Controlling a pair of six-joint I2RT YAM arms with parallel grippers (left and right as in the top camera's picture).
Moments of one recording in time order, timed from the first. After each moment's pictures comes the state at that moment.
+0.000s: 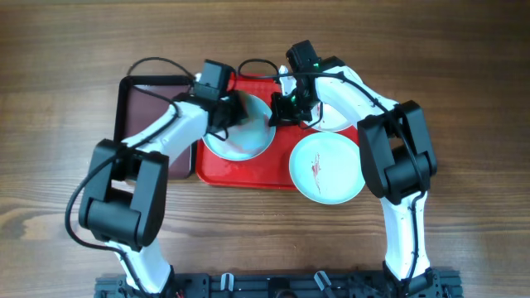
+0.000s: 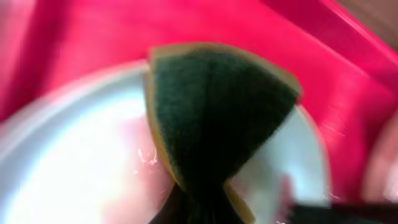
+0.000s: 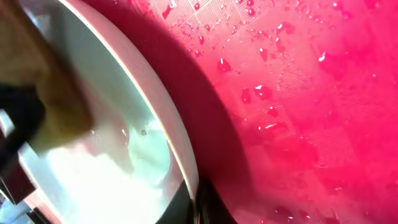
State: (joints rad) left arm -0.31 1.92 1.18 -0.38 0.12 -0.67; right arm 0.40 2.28 1.67 -0.80 -0.52 0.28
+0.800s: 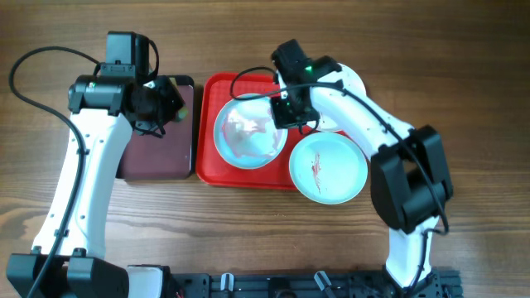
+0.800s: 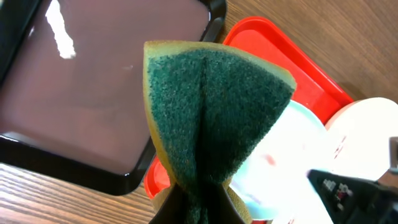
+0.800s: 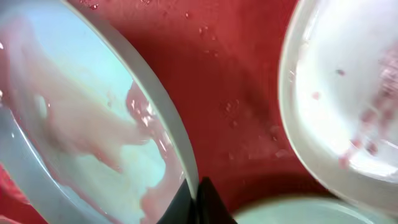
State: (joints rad) left arm -0.07 1.53 1.43 -1.08 0.09 -0.62; right arm 0.52 2.06 1.64 -0.97 -0.08 0.31
